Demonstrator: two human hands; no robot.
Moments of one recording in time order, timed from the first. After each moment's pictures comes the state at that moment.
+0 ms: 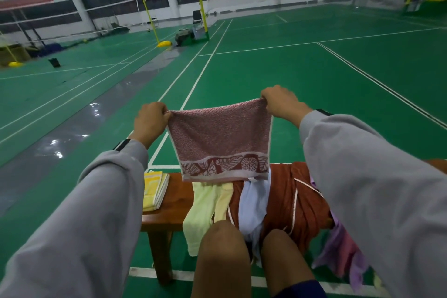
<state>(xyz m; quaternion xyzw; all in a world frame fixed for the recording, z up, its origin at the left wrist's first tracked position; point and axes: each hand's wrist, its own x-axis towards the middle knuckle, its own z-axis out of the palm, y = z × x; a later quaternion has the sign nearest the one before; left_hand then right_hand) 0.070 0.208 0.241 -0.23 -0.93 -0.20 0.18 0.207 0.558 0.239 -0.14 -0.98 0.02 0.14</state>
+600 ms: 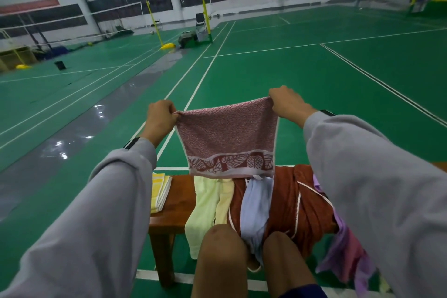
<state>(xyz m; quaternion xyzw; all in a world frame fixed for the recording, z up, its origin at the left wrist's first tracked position) 0.060 0.226 0.245 -0.22 -0.93 -0.27 0.15 0.205 0.570 0.238 -0.15 -0.98 0.02 0.15</state>
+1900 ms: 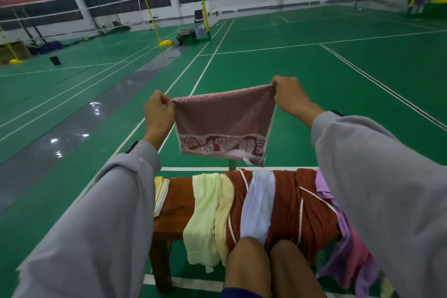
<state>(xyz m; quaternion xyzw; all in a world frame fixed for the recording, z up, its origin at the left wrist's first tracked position) 0.049 0.247 0.244 -0.16 -0.85 -0.44 0.23 0.177 0.583 0.250 -0.17 -0.93 0.15 0.27</state>
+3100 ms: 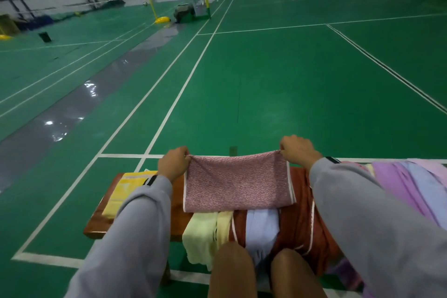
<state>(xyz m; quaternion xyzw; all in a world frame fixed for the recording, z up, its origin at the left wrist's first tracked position) 0.019 0.231 0.063 -0.19 -0.97 -0.13 -0.02 0.171 0.580 0.065 -0.22 -0.97 0.03 -0.04</state>
